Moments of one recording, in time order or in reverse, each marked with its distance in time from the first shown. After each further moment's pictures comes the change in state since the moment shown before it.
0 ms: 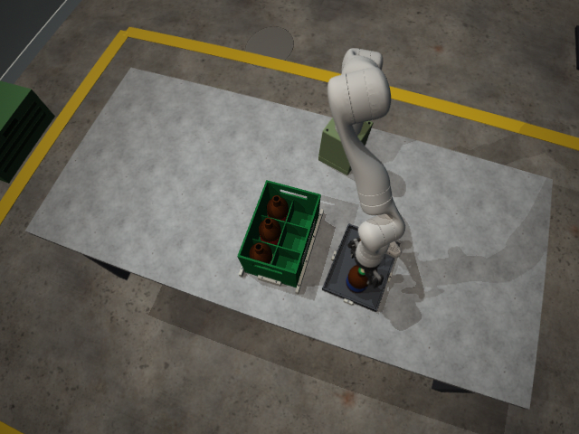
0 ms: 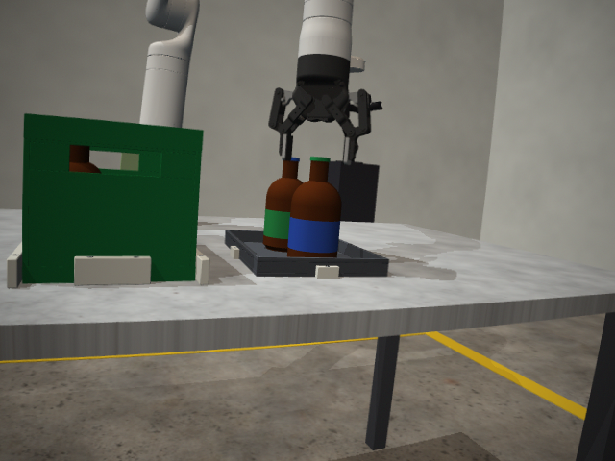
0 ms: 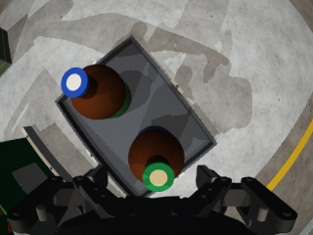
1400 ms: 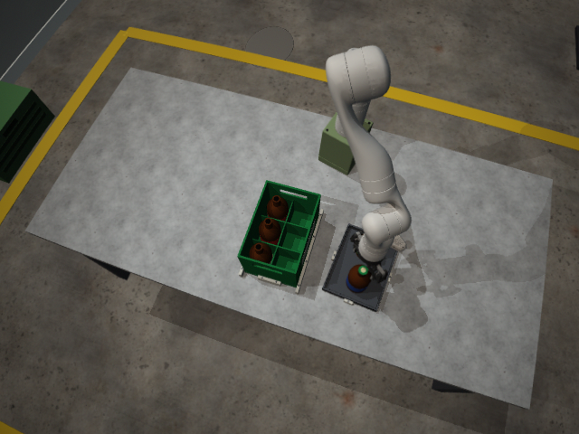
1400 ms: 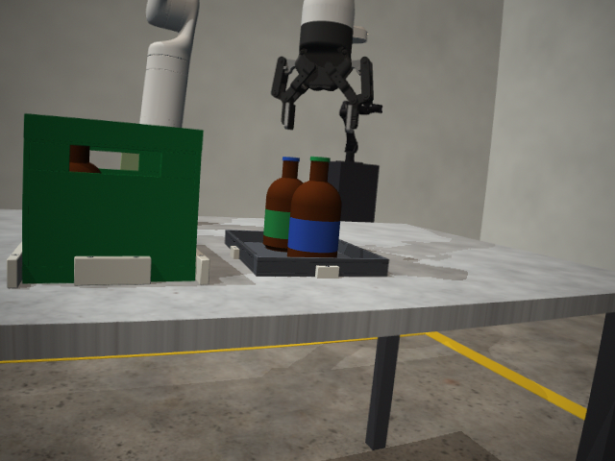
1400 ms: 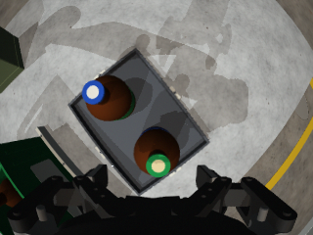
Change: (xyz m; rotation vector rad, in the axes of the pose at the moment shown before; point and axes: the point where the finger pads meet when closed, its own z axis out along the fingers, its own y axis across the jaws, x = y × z) arm 0.003 -0.001 -0.046 0.008 0.007 -0.004
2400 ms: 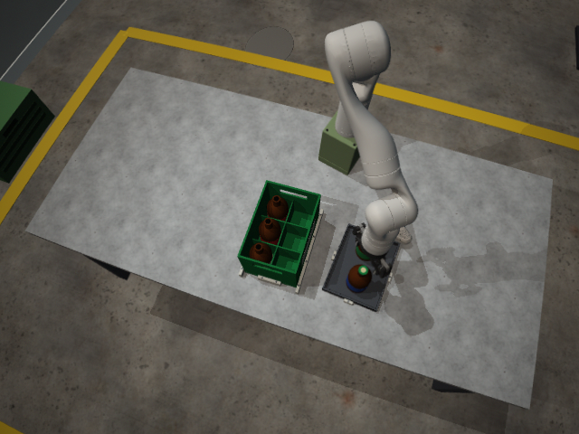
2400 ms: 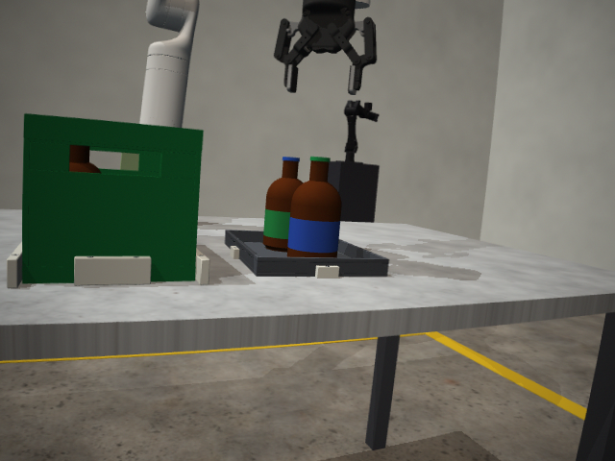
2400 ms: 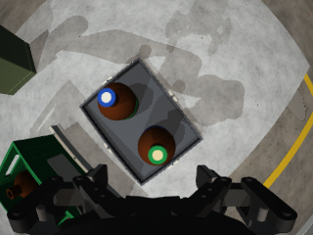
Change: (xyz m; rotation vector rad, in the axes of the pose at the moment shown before) arm 0.000 -0.001 -0.055 0.005 0.004 -0.002
